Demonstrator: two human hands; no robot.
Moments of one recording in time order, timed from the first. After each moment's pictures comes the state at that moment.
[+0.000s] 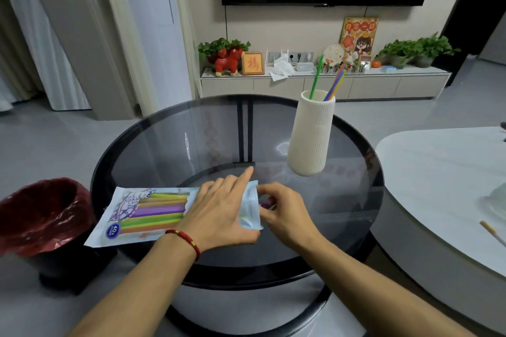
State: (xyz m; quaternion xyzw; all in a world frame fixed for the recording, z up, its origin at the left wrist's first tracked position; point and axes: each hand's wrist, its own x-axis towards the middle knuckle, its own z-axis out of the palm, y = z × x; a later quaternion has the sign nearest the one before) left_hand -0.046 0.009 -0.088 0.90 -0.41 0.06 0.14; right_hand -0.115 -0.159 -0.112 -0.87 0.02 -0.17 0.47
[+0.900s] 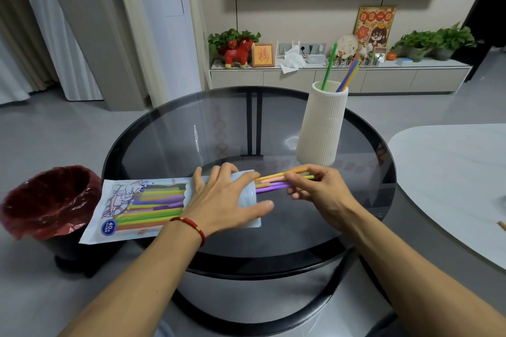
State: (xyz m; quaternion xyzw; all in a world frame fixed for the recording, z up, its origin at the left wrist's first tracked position) left_hand -0.042 0.010 -0.090 0.94 -0.32 0.03 0.13; right_hand -0.107 -0.221 -0.106 -0.65 0.08 -0.09 0.75
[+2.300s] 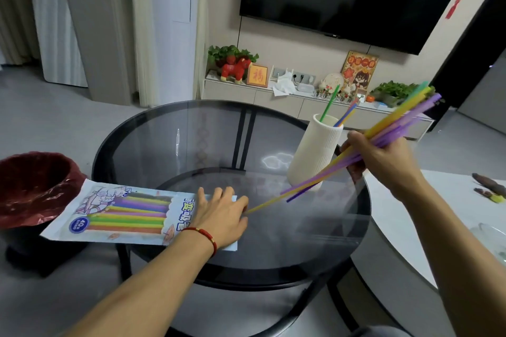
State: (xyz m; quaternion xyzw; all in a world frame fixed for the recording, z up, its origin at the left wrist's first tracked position) left_hand -0.046 0.002 -0.106 0.95 -0.31 0.01 0.07; right_hand -0.134 -0.275 0.046 -0.87 0.09 -0.27 0.41
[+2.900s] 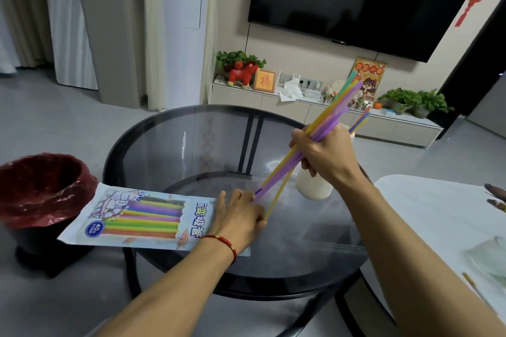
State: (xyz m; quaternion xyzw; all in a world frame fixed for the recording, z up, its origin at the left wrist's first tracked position) left_hand -0.050 -0.012 -0.098 0.94 -0.31 0.02 0.12; right_hand -0.076 -0.183 0.042 -0.89 0.01 -0.28 0.35
